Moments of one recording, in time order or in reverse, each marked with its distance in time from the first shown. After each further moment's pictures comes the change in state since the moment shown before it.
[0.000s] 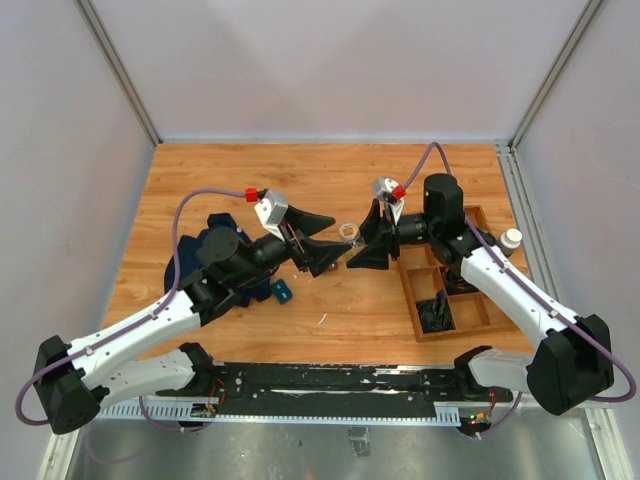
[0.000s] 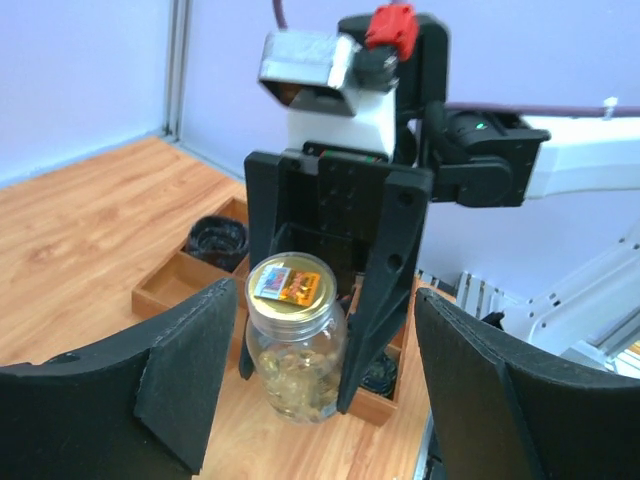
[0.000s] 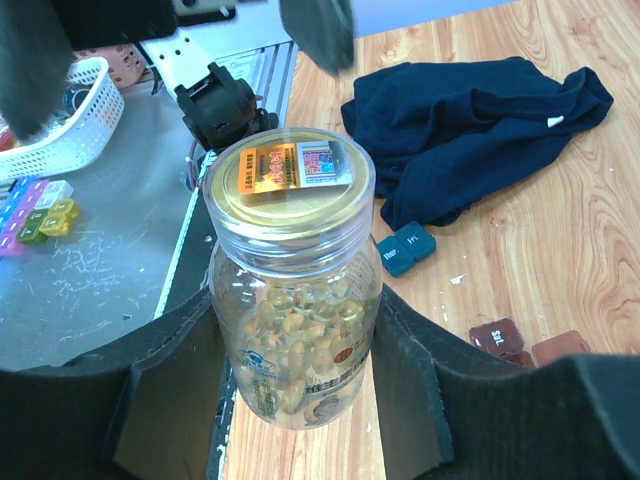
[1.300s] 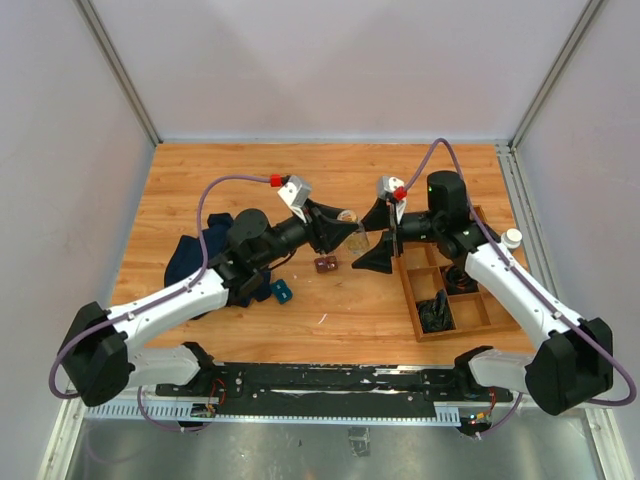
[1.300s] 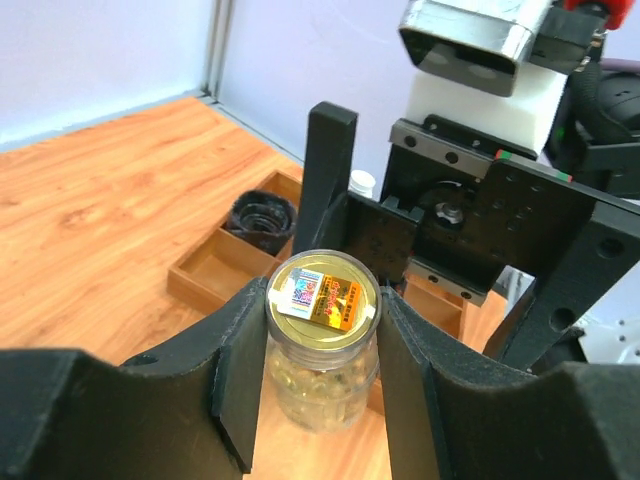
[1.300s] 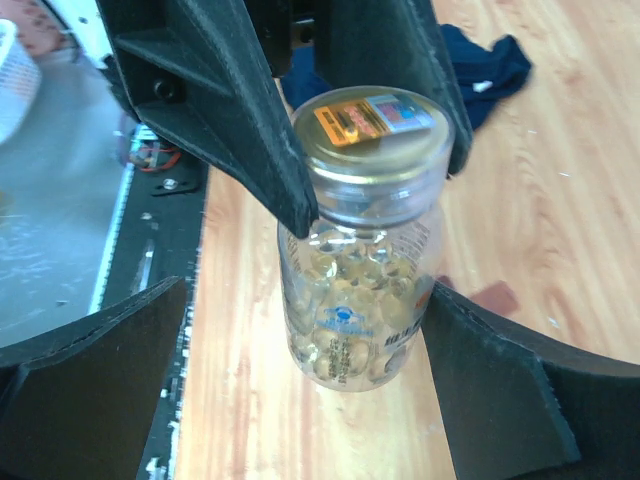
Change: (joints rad) left arm 0.057 0.250 0.052 0.082 0.003 -0.016; right arm -0.026 -0.003 0.039 -0.174 0.078 -0.182
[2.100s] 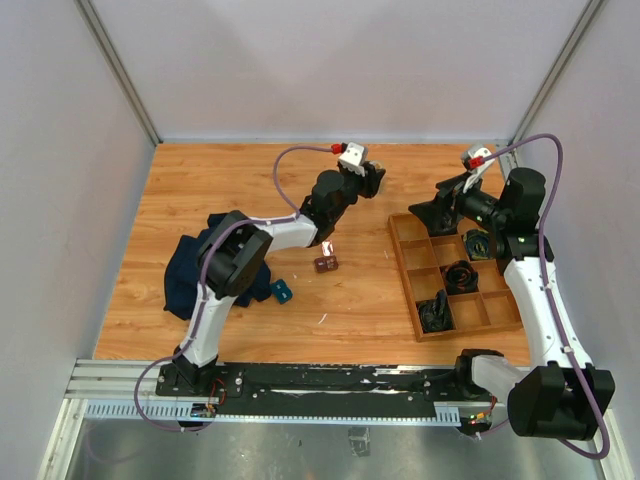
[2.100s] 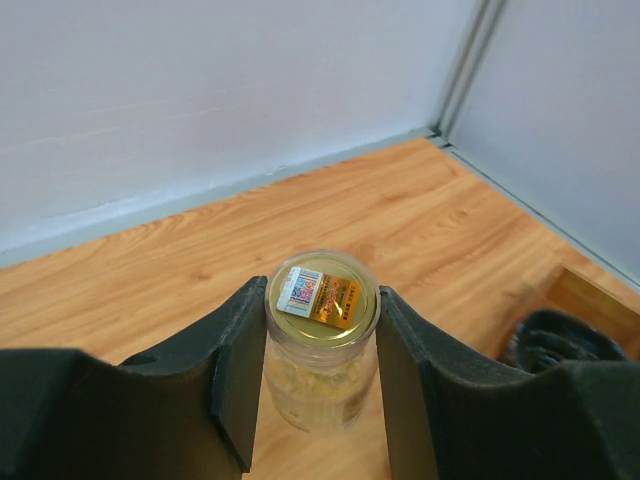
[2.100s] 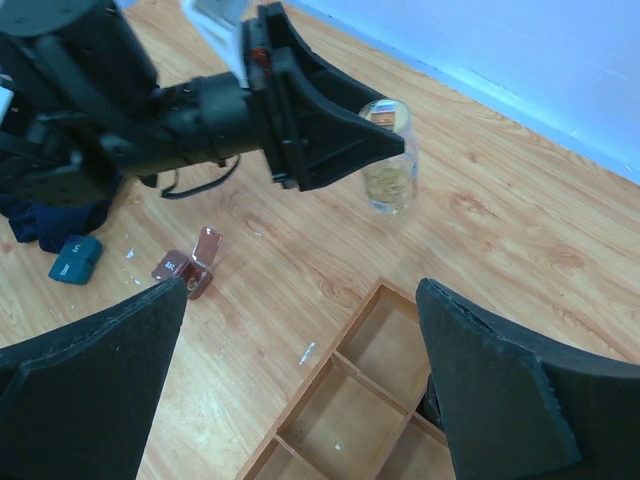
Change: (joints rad) left arm 0.087 0.941 0.596 0.348 -0.288 0.215; right arm -0.453 -0.151 -0.017 0.051 0.322 0.093
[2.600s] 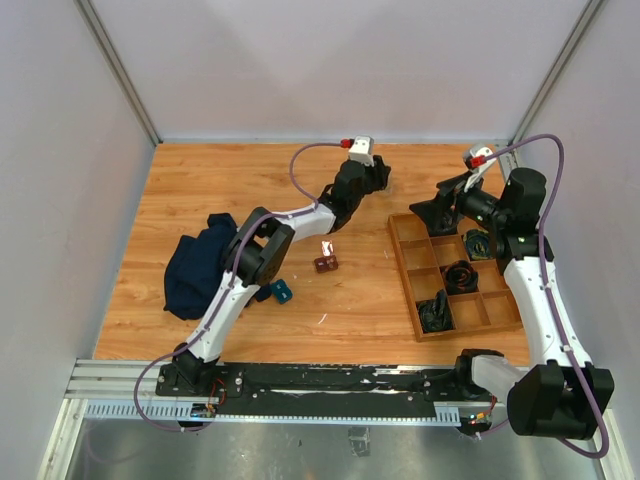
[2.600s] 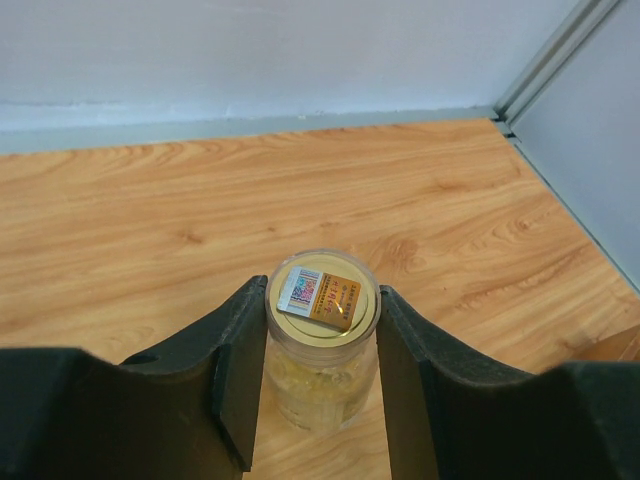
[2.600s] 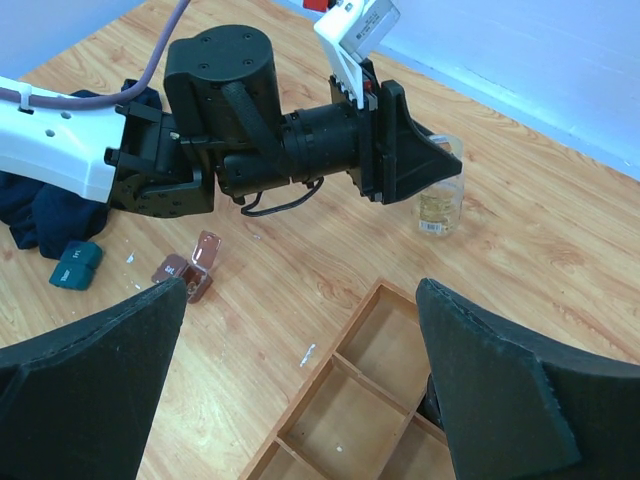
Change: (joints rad) left arm 0.014 0.342 0.455 -0.256 -0.126 -0.201; right arm -0.011 0.003 -0.008 0.024 0.007 0.029
